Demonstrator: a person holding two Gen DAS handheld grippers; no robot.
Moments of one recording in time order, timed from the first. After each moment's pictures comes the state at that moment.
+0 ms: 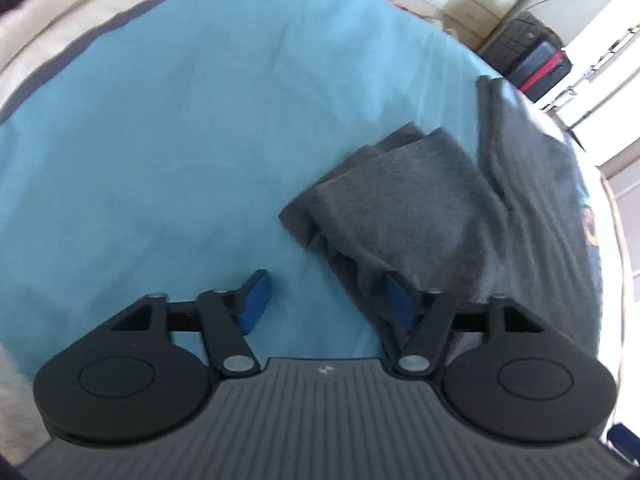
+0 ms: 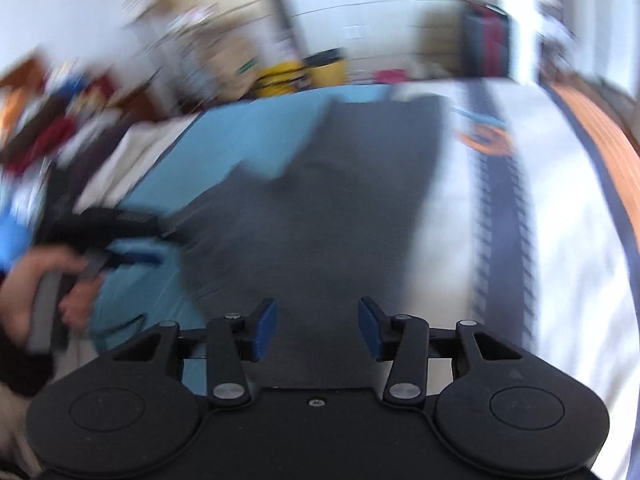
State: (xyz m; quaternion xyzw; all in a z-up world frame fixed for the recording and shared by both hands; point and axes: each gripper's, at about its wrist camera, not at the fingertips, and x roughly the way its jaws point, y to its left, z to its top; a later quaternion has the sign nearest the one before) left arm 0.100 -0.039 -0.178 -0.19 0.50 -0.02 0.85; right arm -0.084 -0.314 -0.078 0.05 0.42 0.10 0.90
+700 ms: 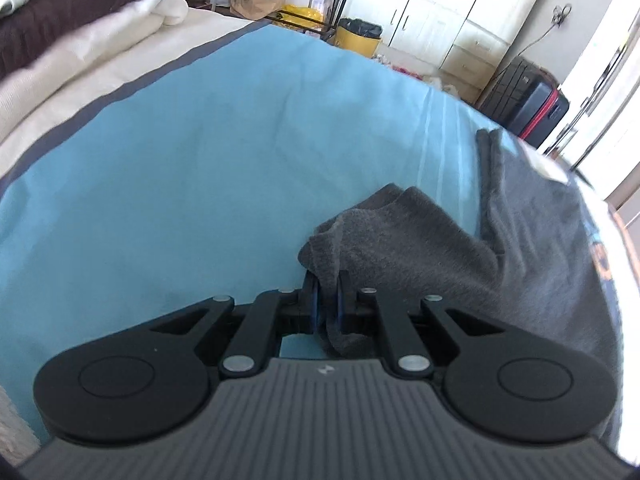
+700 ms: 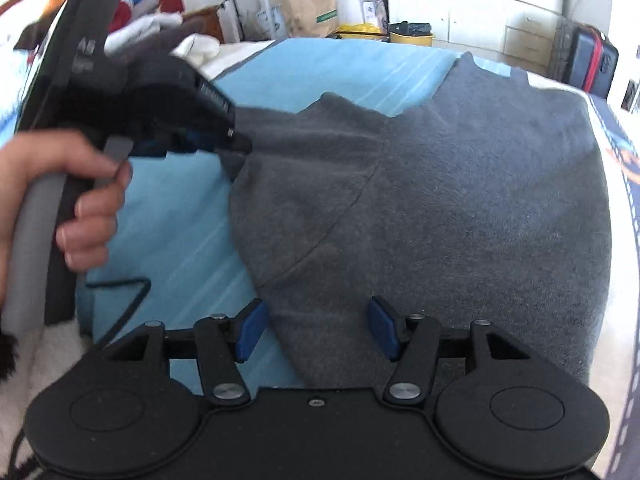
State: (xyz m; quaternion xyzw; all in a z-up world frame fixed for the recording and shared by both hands) left arm 0.087 -0.041 -0.167 -0.19 0.40 -0.01 0.90; right arm -0.029 -0.221 -0.144 -0.02 0.45 0.16 0.88
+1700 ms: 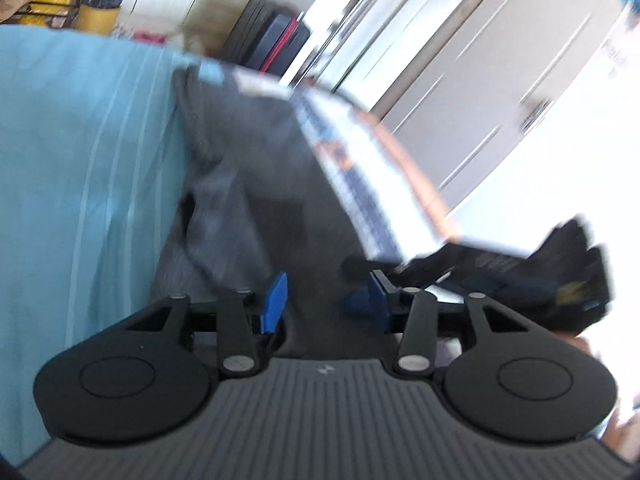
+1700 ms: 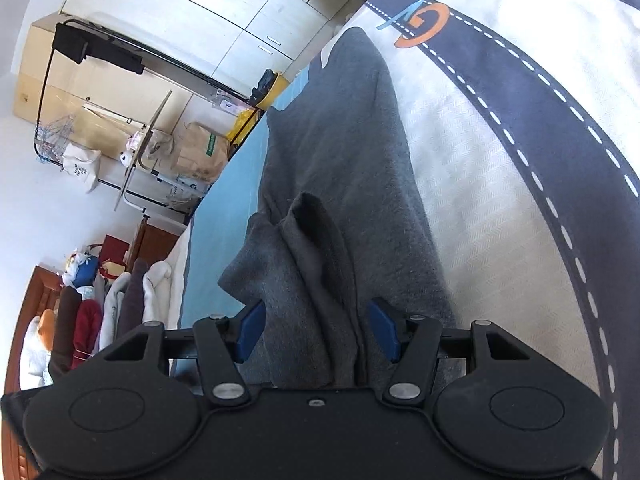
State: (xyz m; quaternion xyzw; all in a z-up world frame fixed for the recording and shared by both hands) left arm 0.046 -0.118 -0.140 -0.18 0.36 -0.39 0.83; right arm -0.051 -0.387 -0.149 0.45 0.37 0.05 0.81
